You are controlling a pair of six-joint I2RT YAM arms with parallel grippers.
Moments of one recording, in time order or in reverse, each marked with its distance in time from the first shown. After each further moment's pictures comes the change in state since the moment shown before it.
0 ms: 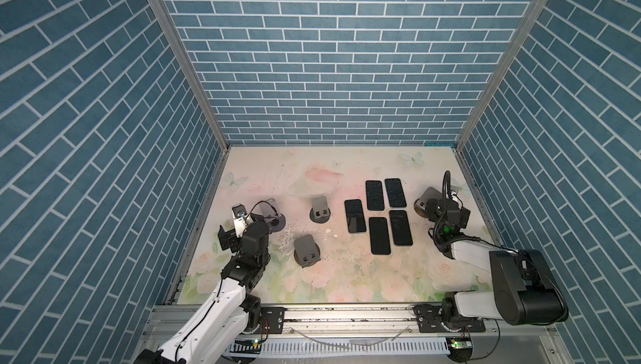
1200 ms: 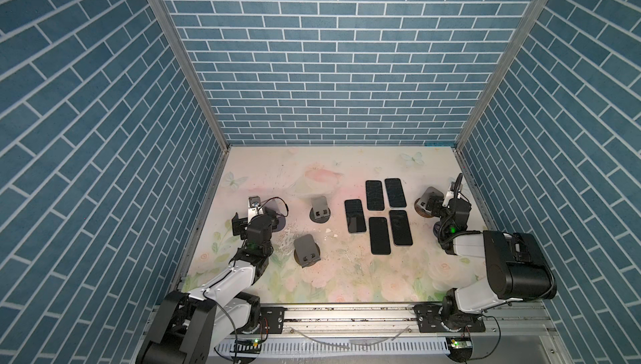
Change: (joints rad) left arm 0.059 0.350 -0.016 0.426 0.246 0.157; right arm -0.131 0.151 -0.006 0.296 -0.266 -0.041
